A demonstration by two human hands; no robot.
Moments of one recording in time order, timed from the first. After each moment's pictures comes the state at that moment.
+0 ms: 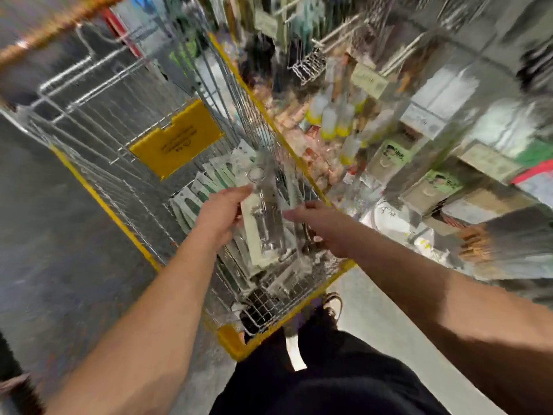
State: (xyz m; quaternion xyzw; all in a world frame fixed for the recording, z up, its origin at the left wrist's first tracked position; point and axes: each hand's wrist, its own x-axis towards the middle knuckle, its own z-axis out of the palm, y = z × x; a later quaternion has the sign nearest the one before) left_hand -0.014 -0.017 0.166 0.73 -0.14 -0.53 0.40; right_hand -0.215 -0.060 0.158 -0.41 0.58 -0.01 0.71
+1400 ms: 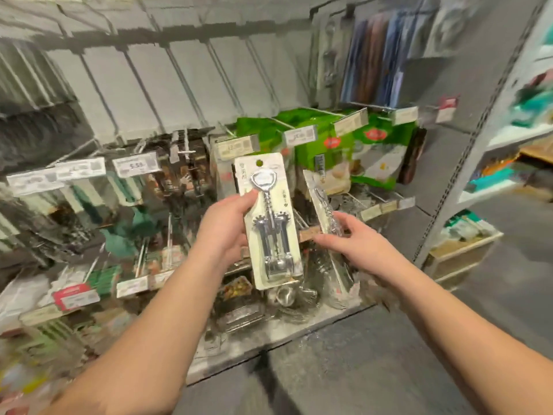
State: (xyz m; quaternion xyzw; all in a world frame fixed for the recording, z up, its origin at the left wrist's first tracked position) left_hand -0.757 0.205 0.444 0.33 -0.58 -0.70 0.26; right_hand -0.900 0.384 0.410 -0.34 0.81 -0.42 0.21
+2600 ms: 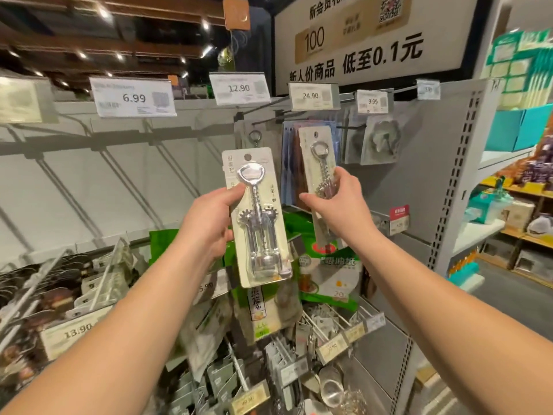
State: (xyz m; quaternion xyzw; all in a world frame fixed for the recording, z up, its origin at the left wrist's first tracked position) left_hand -1.096 0.130 0.576 0.19 -0.61 -0.71 0.30; right_hand -1.255 0.273 0.552 -0.31 0.80 -0.51 -0.11
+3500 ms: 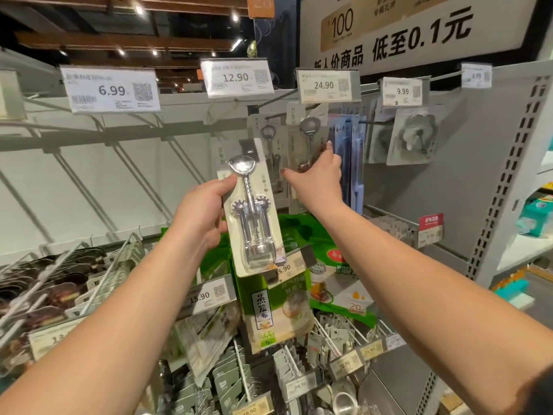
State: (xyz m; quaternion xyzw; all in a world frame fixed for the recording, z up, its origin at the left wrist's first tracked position) left_hand -1.130 0.098 0.577 0.25 -0.59 -0.69 0.35; right_hand -1.312 0.175 0.570 -0.30 0.78 -0.54 -0.09
